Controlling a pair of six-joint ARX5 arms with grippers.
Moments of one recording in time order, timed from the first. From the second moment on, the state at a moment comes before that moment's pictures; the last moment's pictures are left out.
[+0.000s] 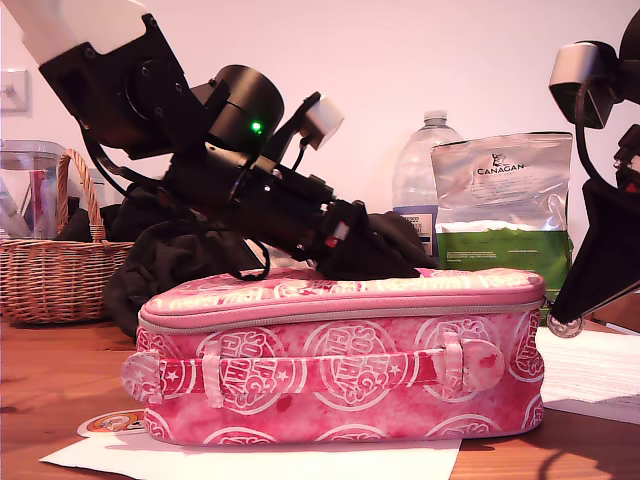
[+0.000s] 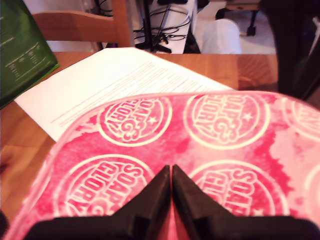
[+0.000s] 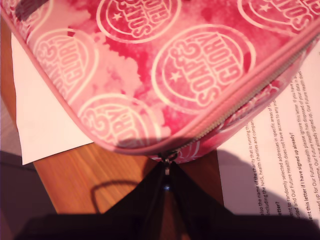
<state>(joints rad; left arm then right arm) -0.64 1.93 1.08 0.22 0.71 0.42 0.22 1.25 0.65 -0.50 -0.51 -0.52</state>
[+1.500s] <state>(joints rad) -0.96 1.80 1.08 0.03 0.46 0.47 0.23 1.25 0.69 -0.56 -0.51 -0.52</state>
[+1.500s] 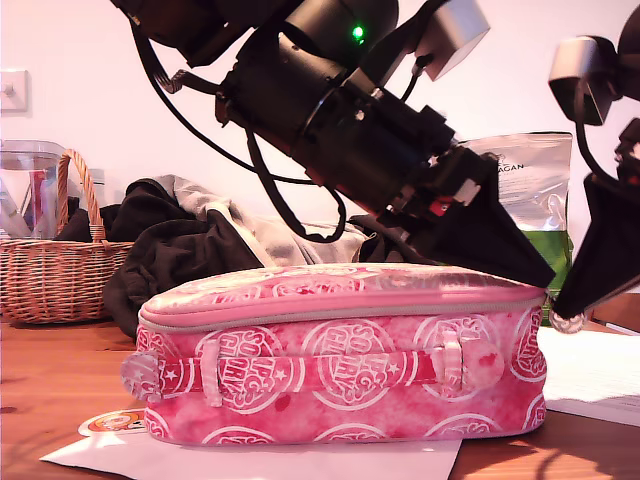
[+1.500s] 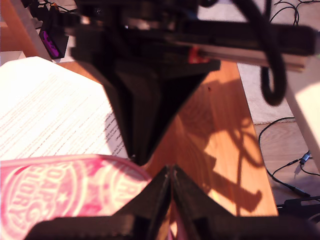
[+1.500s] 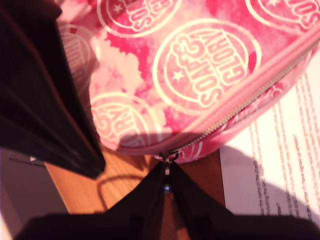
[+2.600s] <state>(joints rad) -0.93 1.82 1.09 0.06 0.35 0.47 0.30 1.25 0.71 -0.67 -0.48 -0.52</state>
